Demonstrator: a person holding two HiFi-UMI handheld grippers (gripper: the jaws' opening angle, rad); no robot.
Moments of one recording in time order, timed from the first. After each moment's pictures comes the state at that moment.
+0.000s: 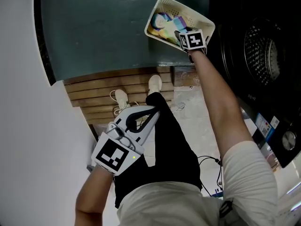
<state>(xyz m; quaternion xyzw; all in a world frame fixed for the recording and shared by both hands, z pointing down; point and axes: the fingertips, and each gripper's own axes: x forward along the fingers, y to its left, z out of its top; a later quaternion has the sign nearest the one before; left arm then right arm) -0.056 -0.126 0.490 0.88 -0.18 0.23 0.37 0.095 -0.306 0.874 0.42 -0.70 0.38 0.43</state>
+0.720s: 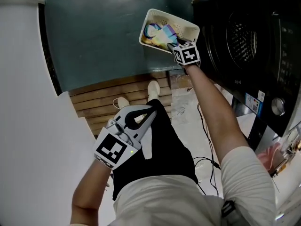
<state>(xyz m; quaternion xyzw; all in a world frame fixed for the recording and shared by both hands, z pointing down) -0.047 -0.105 0.418 0.91 -0.13 0.23 0.32 0.090 -0.266 0.756 0.43 -0.73 0.37 0.38</state>
